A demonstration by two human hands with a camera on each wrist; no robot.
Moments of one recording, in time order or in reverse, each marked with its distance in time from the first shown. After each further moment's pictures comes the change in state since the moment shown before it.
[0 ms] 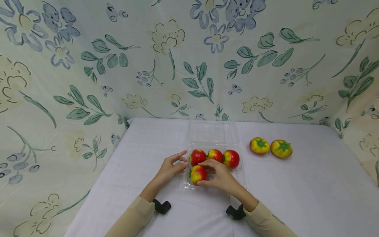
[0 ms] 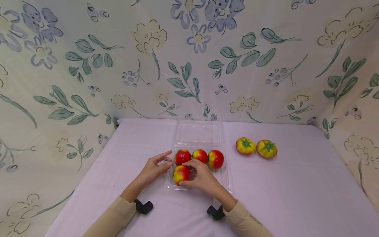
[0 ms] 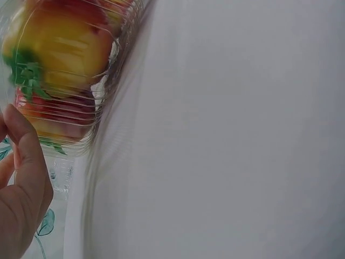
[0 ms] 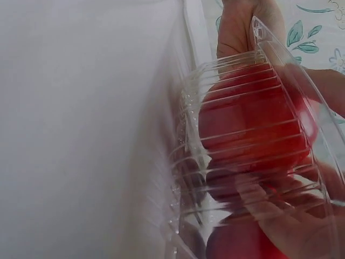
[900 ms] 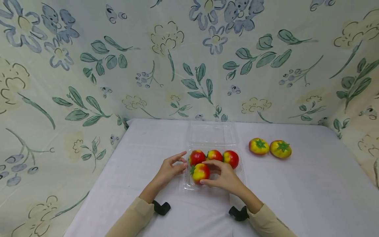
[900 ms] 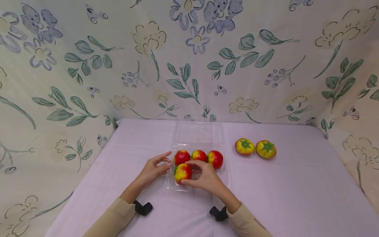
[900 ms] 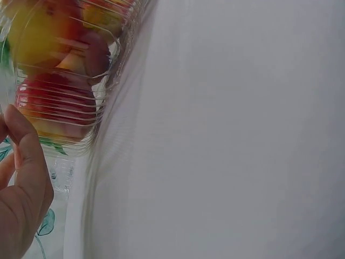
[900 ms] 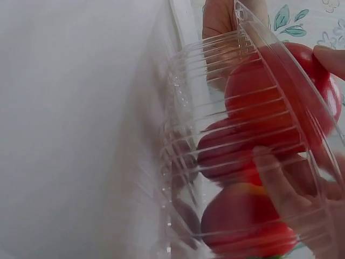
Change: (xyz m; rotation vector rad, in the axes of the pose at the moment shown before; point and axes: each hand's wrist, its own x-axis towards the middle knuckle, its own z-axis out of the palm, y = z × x) left_hand 0.001 -0.001 0.000 -0.020 0.009 -0.010; right_hand -0.010 -0.001 -0.012 0.112 0.049 0.073
